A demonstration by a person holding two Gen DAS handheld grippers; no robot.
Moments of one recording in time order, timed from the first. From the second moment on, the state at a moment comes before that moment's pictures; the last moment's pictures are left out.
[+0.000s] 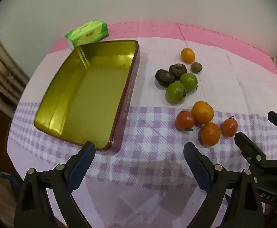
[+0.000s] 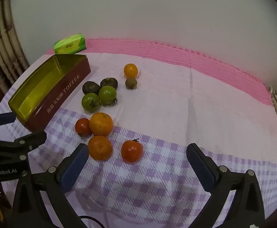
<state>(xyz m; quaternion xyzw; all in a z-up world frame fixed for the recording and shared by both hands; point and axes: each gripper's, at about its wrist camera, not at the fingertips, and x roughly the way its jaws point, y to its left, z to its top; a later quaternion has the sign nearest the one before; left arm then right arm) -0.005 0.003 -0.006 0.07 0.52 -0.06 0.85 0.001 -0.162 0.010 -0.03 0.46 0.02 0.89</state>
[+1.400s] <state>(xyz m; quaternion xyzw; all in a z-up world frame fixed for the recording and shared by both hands) -0.006 0.006 -0.020 0.07 0.54 -0.04 0.84 -0.005 -0.174 -0.001 0.00 0.48 0.03 0.88</state>
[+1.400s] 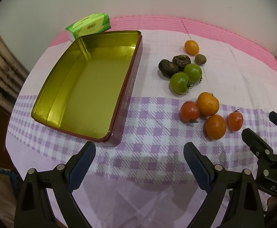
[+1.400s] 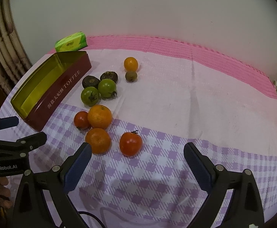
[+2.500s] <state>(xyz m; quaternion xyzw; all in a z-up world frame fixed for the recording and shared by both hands) -0.009 -0.002 -0.027 0.08 0.55 -0.04 0.83 -0.005 -0.185 -0.011 0.02 0.50 0.04 0.87</state>
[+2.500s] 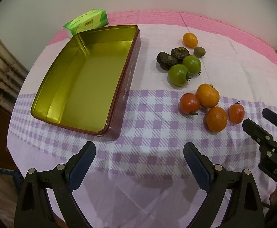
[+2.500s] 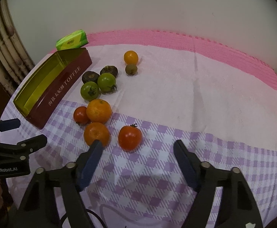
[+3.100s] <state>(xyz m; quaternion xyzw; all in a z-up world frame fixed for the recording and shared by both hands) -0.006 -0.009 -0.034 0.08 0.56 -0.06 0.82 0.014 -0.172 -0.036 0.00 0.51 0.06 0.86</state>
